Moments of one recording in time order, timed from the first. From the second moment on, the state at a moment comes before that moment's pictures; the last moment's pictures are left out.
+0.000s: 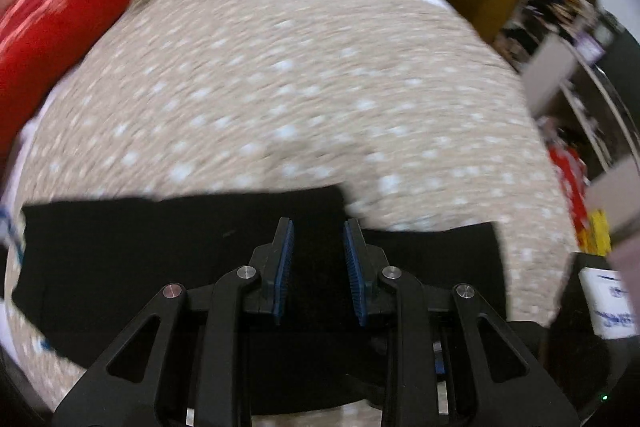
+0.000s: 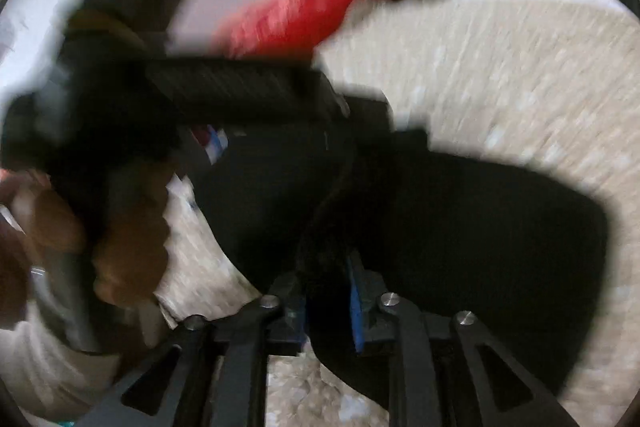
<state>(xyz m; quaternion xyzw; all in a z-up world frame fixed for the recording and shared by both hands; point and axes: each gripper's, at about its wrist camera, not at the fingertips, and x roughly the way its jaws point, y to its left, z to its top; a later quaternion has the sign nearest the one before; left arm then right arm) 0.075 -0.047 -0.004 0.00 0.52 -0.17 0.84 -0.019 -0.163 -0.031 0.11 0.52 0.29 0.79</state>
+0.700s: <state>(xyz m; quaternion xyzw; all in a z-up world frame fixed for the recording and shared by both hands) 0.024 -0.061 -0.027 0.02 0.48 -0.10 0.87 -0.007 -0.239 -0.018 0.02 0.52 0.15 0.84</state>
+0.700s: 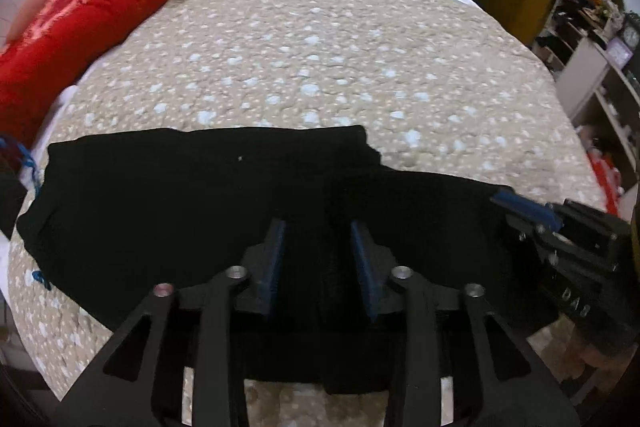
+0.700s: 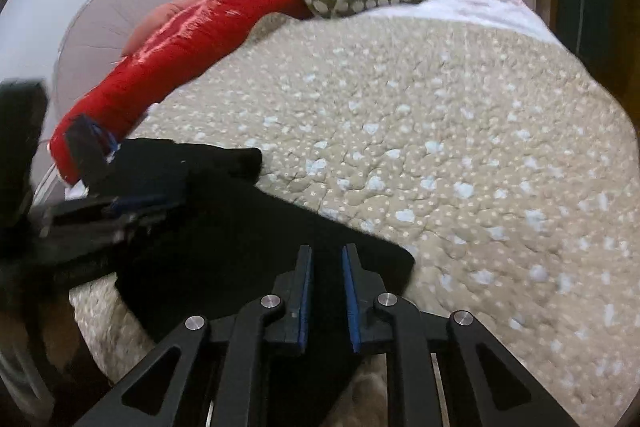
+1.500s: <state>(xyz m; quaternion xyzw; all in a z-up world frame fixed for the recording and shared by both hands) 0.014 -0.048 -0.029 -0.01 0.47 -0.10 0.87 -0.079 -0.222 0.015 -0.03 0.53 0.20 0.83</state>
